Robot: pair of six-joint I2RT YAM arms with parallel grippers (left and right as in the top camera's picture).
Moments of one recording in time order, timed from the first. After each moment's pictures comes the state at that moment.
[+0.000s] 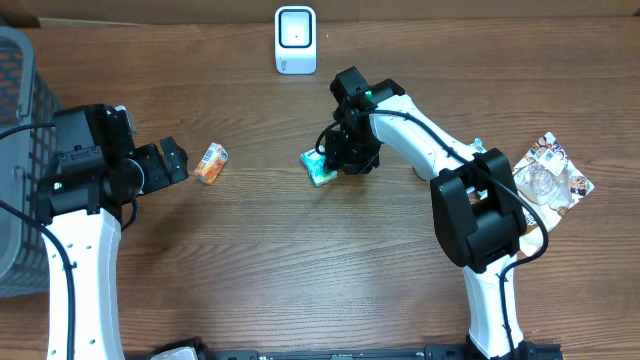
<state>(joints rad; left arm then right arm) 0.23 1.31 1.19 -0.91 0.07 -0.16 0.47 2.24 1.77 -1.02 -0.31 0.43</state>
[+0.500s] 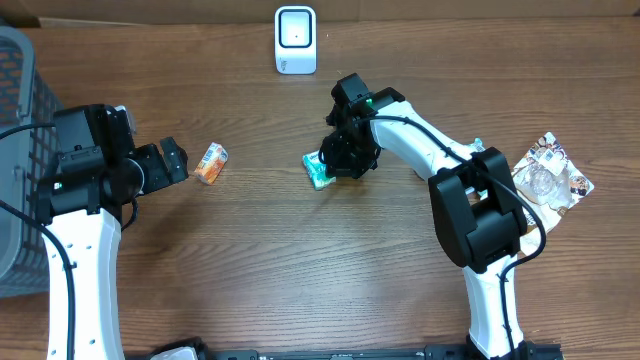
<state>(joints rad) 0.23 1.31 1.19 -0.91 0.07 -0.16 0.47 2.24 1.70 -0.92 -0.38 0.33</state>
